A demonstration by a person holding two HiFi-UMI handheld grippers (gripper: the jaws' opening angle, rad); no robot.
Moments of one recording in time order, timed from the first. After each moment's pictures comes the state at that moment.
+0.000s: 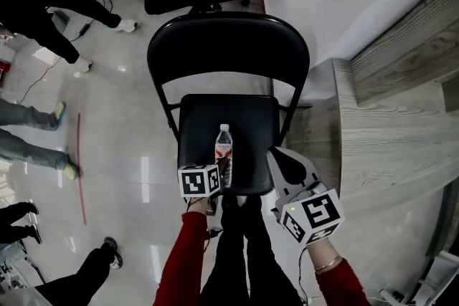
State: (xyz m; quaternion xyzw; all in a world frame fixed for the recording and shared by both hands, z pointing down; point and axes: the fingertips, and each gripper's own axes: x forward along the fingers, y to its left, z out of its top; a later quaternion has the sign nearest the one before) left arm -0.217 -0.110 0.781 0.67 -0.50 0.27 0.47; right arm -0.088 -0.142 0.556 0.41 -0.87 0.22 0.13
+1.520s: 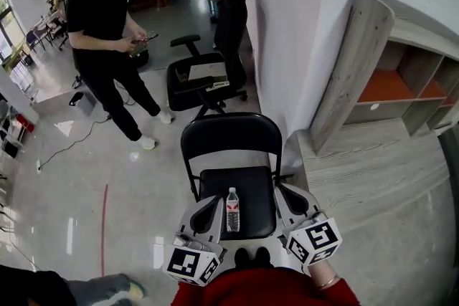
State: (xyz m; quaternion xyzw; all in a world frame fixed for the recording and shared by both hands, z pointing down) left arm -0.183 -0.067 0.323 0.86 -0.51 0.02 0.04; right arm -0.056 -0.094 0.357 0.46 -0.88 0.12 0.02
